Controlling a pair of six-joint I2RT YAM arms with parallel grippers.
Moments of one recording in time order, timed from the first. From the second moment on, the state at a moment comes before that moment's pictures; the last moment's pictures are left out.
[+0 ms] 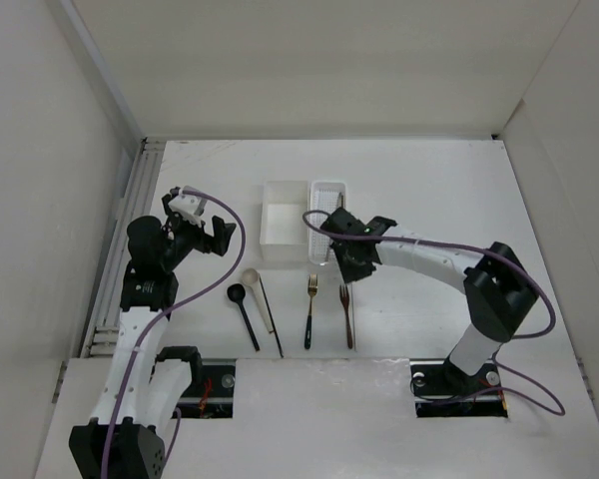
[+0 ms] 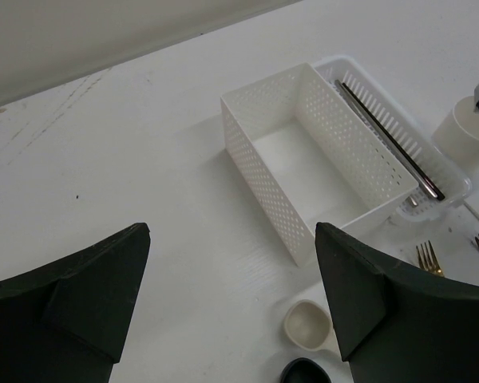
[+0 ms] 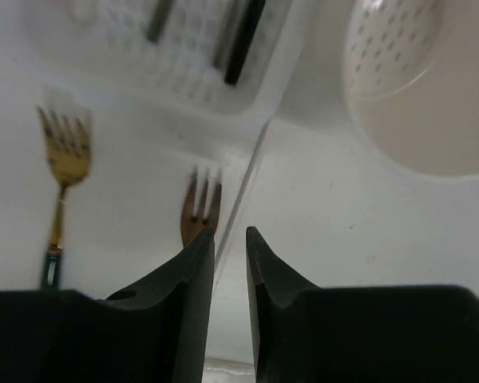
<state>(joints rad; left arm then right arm) 0.00 0.76 0.63 -0.07 0.49 0.11 0.79 1.66 1.22 -0.77 0.19 0.47</state>
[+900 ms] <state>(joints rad) 0.00 0.73 0.62 -0.10 0.51 0.10 0.86 1.71 1.06 -0.74 0.14 0.55</state>
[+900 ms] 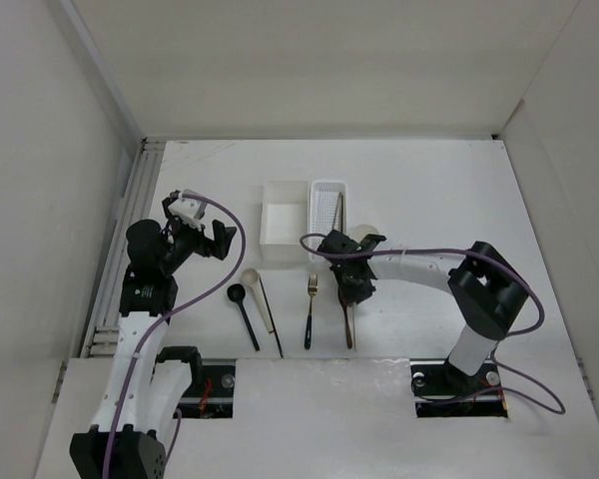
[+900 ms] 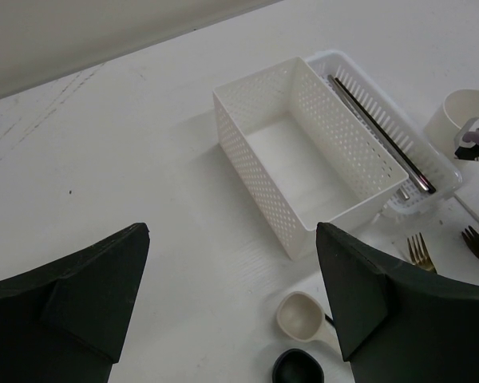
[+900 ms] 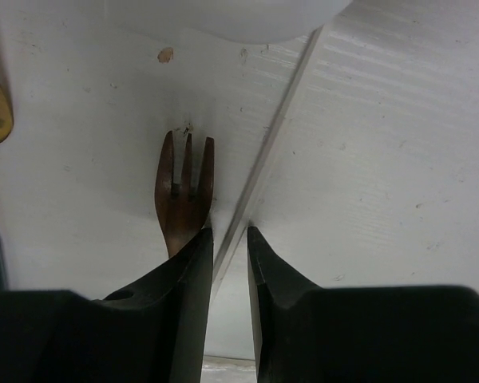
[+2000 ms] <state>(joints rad) 0.00 0.72 0.62 -0.12 0.50 0.10 0.90 1.50 1.16 -0.96 0.25 0.66</state>
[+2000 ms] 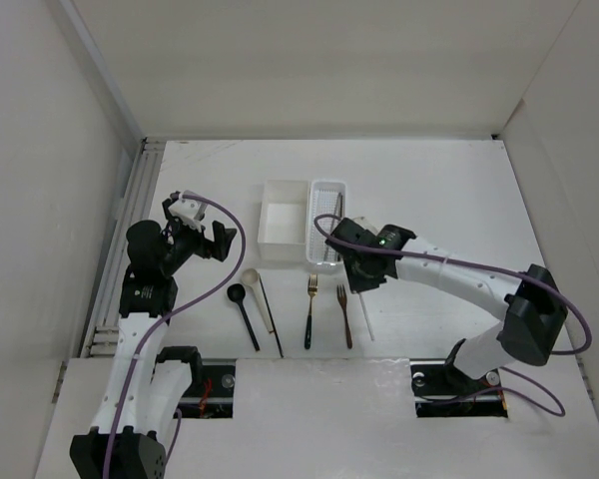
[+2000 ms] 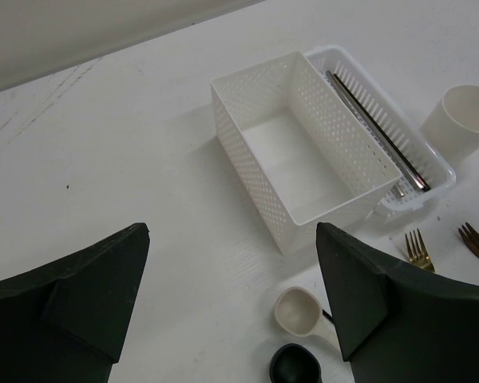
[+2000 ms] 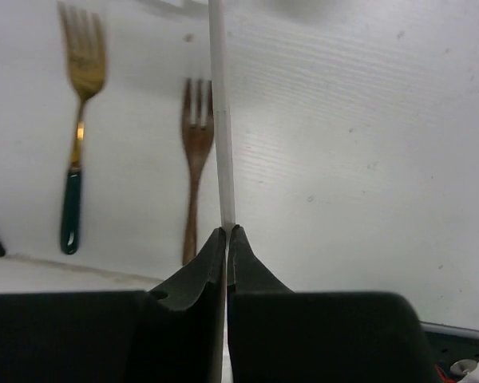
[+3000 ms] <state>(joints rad) 0.01 0.81 0.62 -0.12 0.45 0.12 0.55 2.16 1.88 -0.74 0.05 0.55</state>
